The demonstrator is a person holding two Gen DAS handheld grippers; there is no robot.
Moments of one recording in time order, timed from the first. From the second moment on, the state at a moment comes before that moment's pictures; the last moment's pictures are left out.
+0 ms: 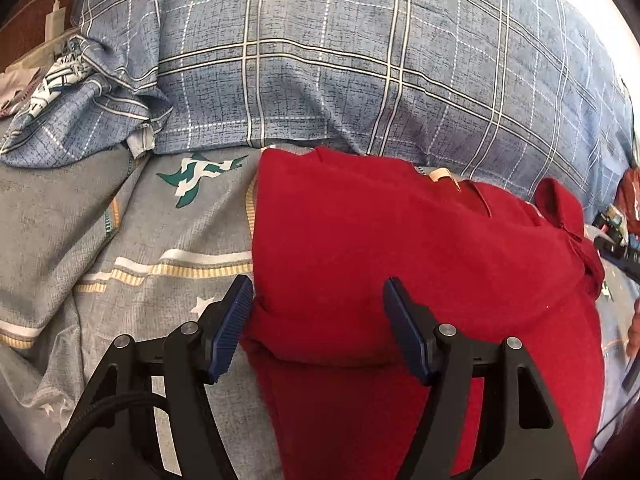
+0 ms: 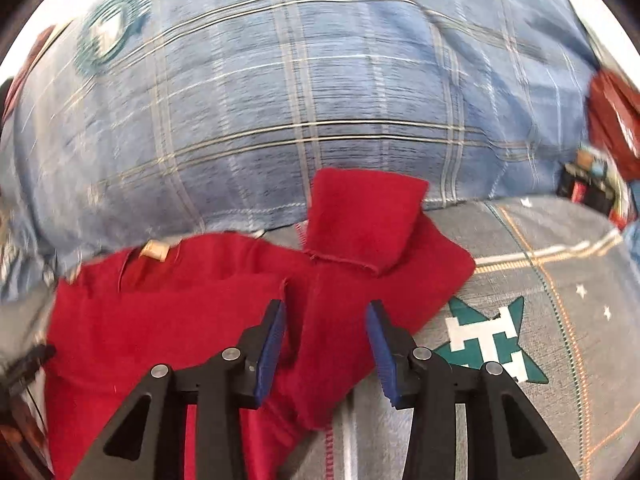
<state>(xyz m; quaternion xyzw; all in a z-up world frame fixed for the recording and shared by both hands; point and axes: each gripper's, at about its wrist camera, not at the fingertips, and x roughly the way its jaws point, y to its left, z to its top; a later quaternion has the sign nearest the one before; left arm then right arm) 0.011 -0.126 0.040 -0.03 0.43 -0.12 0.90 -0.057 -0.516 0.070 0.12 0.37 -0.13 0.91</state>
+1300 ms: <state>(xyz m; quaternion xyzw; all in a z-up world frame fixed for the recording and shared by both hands) 0.008 -0.073 0.069 -0.09 0.39 -0.08 0.91 -0.050 -0.365 0.229 0.00 0.30 0.24 0.93</state>
